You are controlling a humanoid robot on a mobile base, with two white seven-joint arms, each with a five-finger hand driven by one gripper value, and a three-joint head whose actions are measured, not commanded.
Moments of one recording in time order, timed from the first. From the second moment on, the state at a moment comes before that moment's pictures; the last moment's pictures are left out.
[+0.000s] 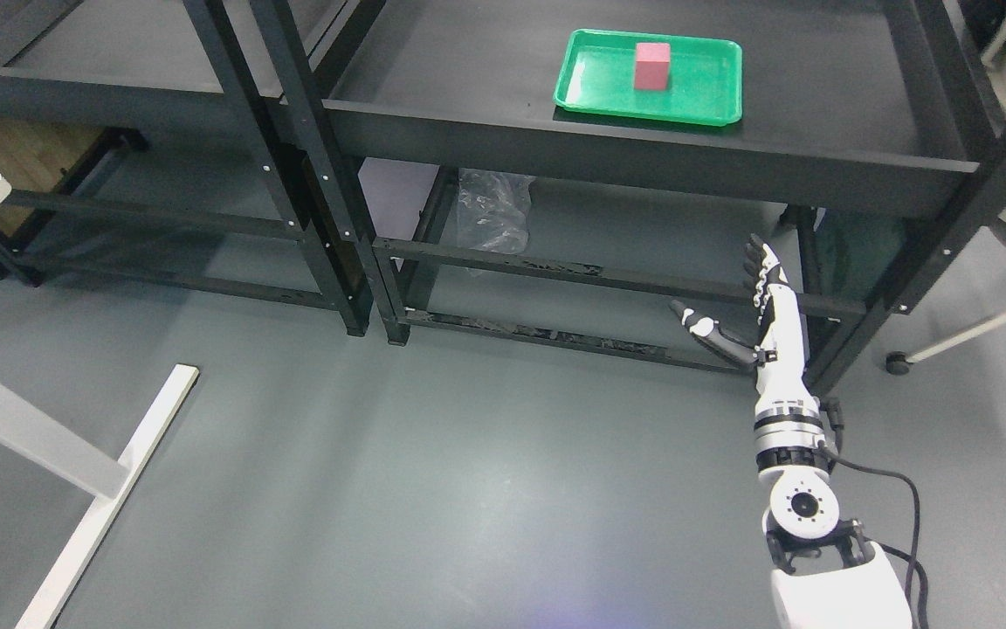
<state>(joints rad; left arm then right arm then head) 0.00 0.00 -0.13 0.00 0.13 -0.12 -0.17 -0.04 0.00 0.18 -1.57 0.16 0.01 -0.25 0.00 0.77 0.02</state>
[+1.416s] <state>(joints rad) 0.00 0.00 -0.13 0.00 0.13 -0.12 -0.17 -0.02 -0.07 0.30 -1.58 0.86 0.21 -0.35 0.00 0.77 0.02</state>
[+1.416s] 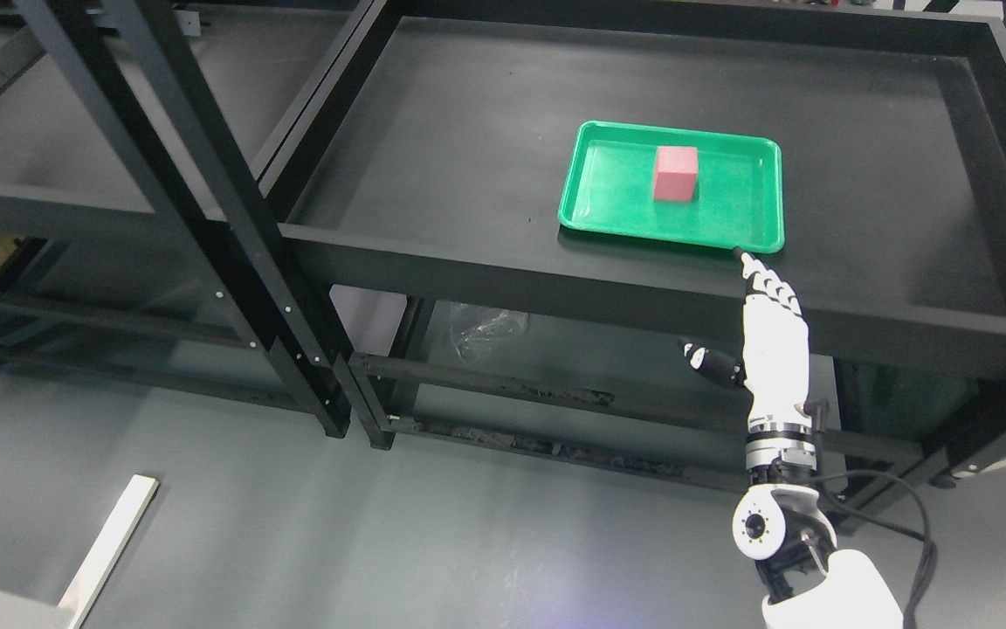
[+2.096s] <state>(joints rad) 0.00 0.00 -0.13 0.00 0.13 -0.12 -0.17 -0.07 -0.06 0.26 -1.58 1.17 0.23 -0.30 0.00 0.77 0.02</state>
